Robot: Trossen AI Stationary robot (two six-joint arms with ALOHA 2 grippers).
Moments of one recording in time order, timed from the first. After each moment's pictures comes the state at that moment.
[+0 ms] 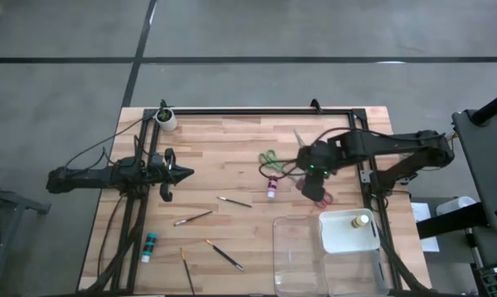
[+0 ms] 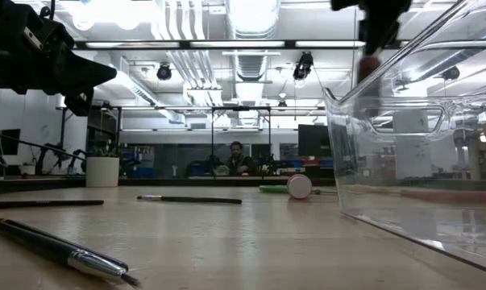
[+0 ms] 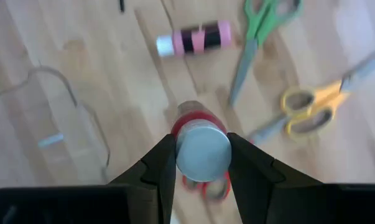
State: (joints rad) left arm 0.00 0.03 0.00 0.03 -0.10 -0.26; right arm 0.08 1.38 1.38 -1.26 0.05 0.49
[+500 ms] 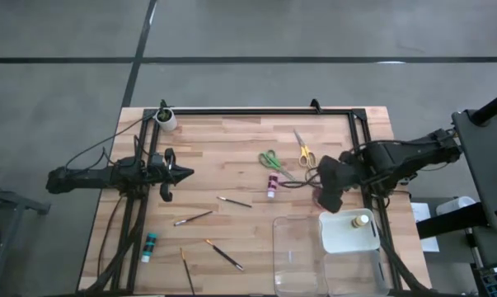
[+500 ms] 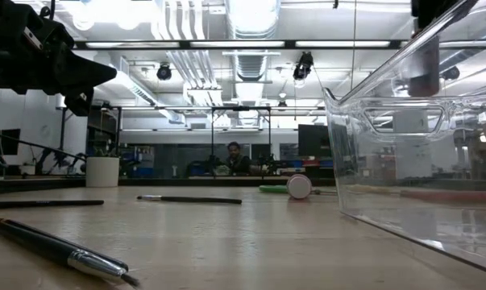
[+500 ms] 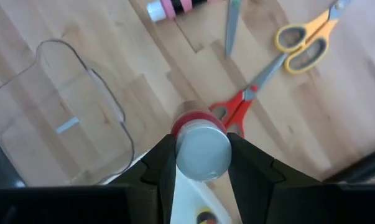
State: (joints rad) left arm 0.00 0.03 0.00 0.03 -0.10 -0.26; right arm 0.33 1.28 1.38 -1.42 0.16 0.92
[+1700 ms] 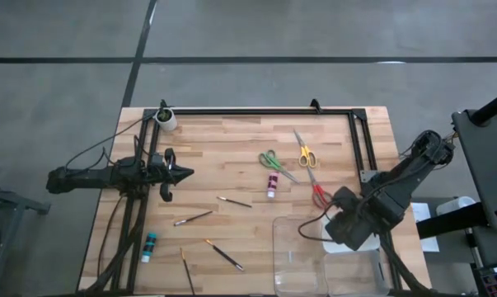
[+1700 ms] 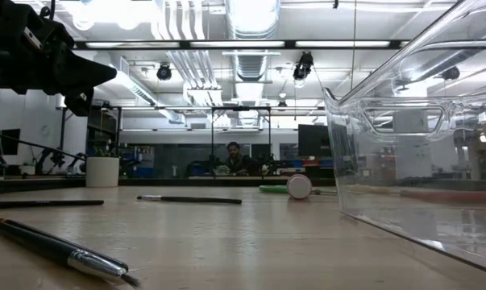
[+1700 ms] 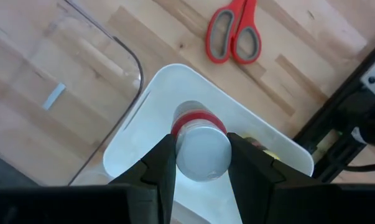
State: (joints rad) left arm 0.00 0.03 0.00 0.03 -0.10 -0.26; right arm 0.75 1.40 1.33 -1.49 0.17 1.67
